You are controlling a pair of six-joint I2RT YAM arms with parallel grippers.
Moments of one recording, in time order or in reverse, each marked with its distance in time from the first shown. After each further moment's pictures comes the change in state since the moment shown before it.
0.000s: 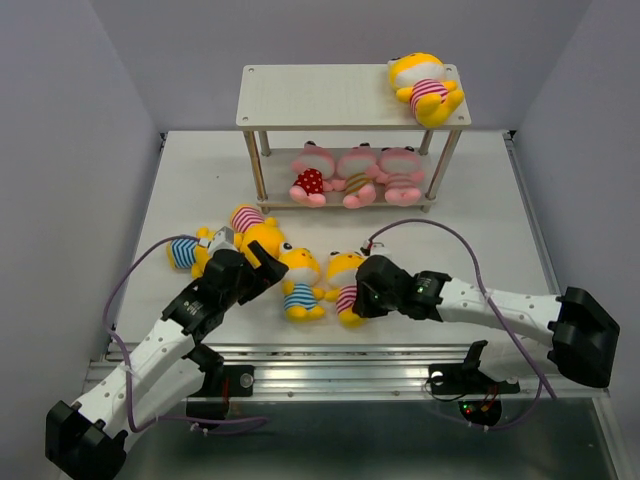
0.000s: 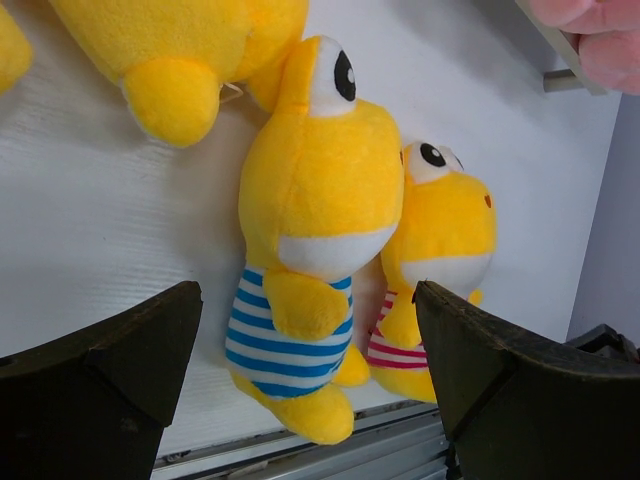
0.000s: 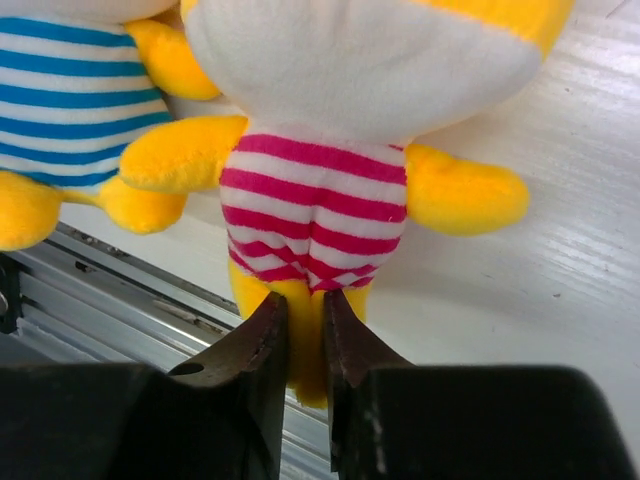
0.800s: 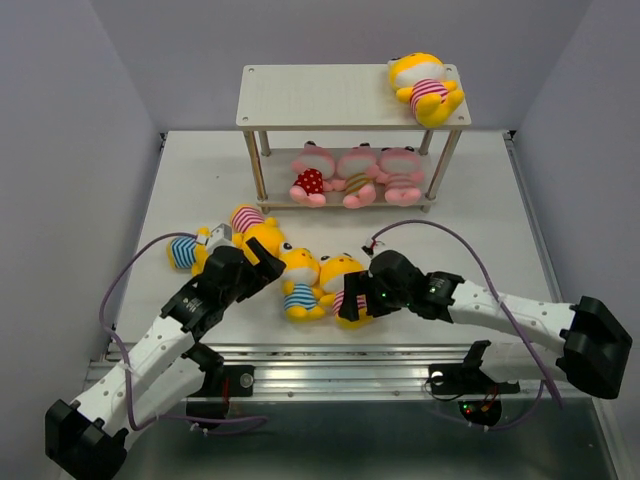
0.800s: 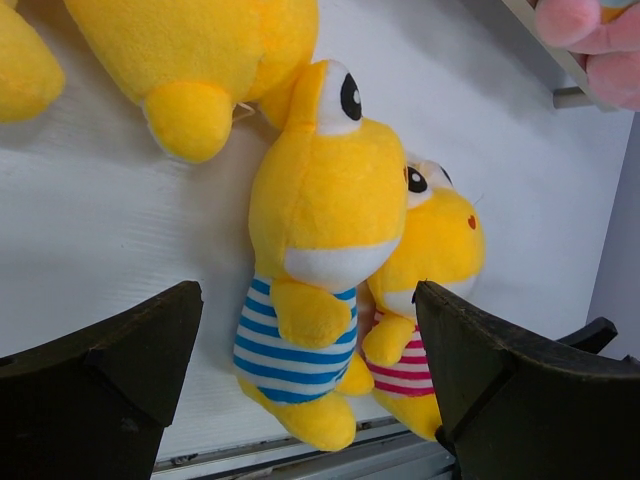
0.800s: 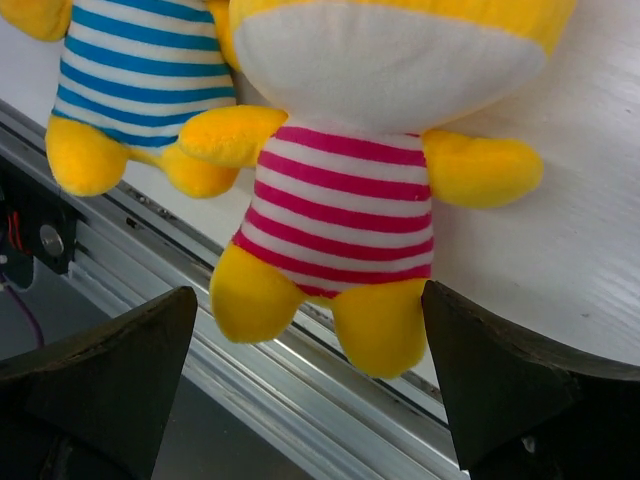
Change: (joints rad) left arm 0.000 0.018 0.049 -0.041 -0.053 0.013; right arm -0.088 -0.122 -0.039 0.040 -0.180 -0.125
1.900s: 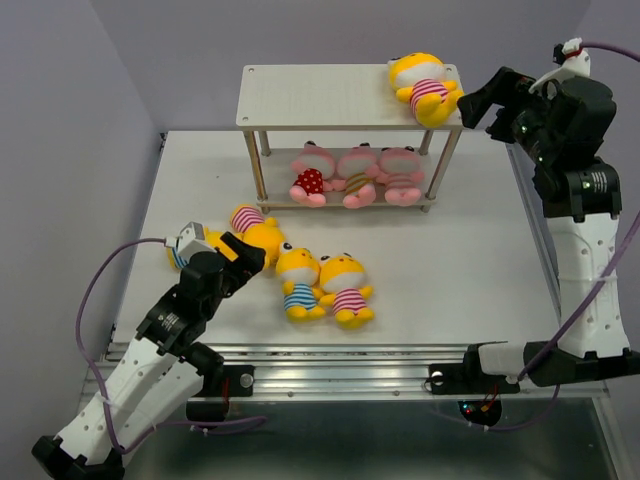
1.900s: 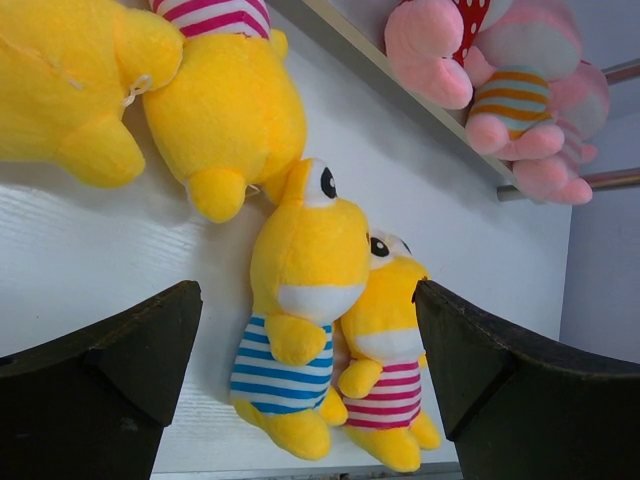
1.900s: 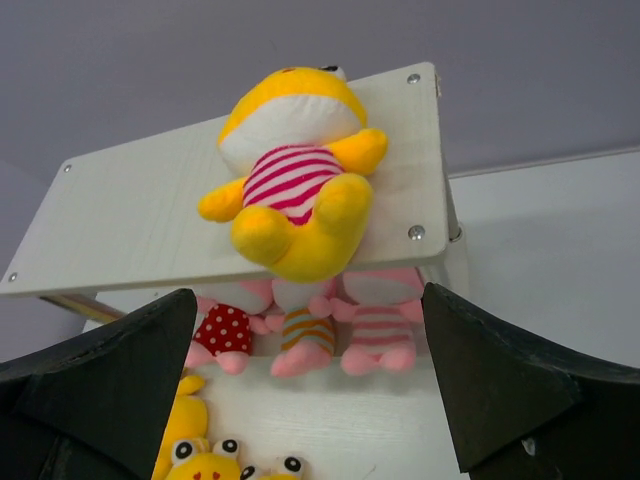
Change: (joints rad) left arm 0.000 -0.166 0.082 -0.123 -0.178 -0.008; right arm -0.871 0.191 1.226 -0.311 -0.053 -0.338
